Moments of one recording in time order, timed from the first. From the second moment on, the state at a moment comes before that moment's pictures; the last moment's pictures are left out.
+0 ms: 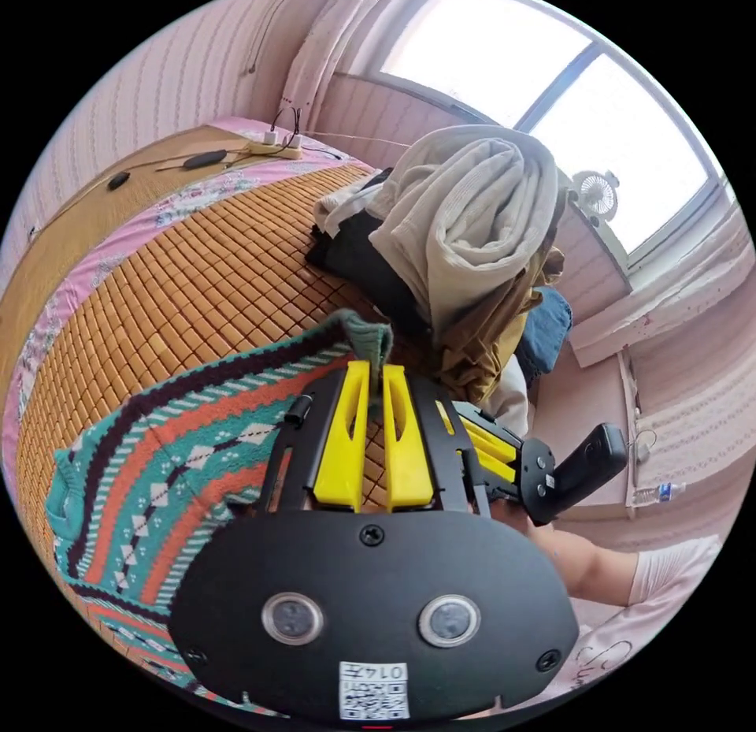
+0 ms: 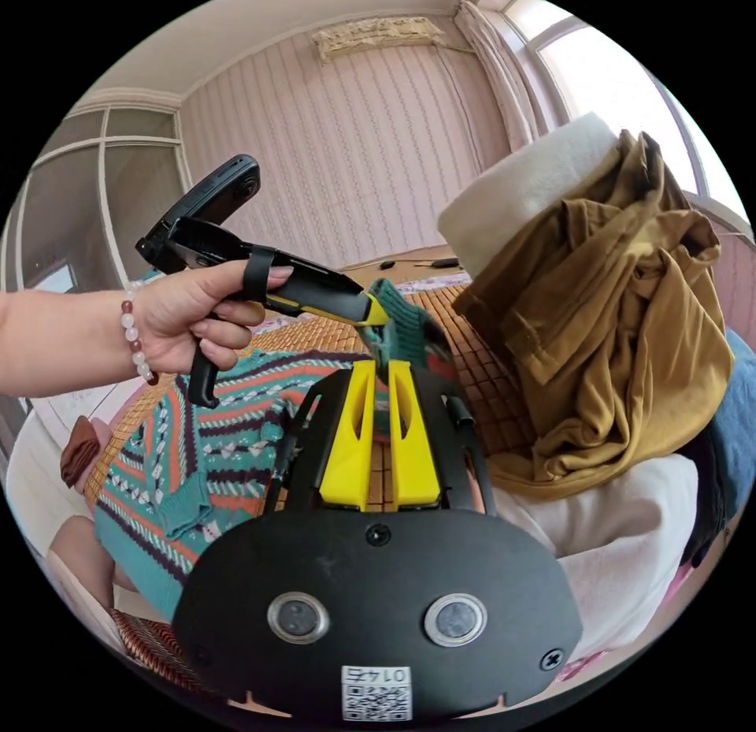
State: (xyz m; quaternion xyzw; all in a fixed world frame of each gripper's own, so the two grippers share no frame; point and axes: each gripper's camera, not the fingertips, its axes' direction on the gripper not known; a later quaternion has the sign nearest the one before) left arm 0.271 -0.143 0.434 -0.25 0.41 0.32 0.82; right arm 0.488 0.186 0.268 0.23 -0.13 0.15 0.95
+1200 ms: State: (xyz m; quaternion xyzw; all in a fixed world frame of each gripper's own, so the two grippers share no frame) left arm -0.438 -0.043 0.433 -0.21 0.23 -0.03 0.95; right arm 0.158 0.013 0.303 0.00 -0.14 -0.21 0.97
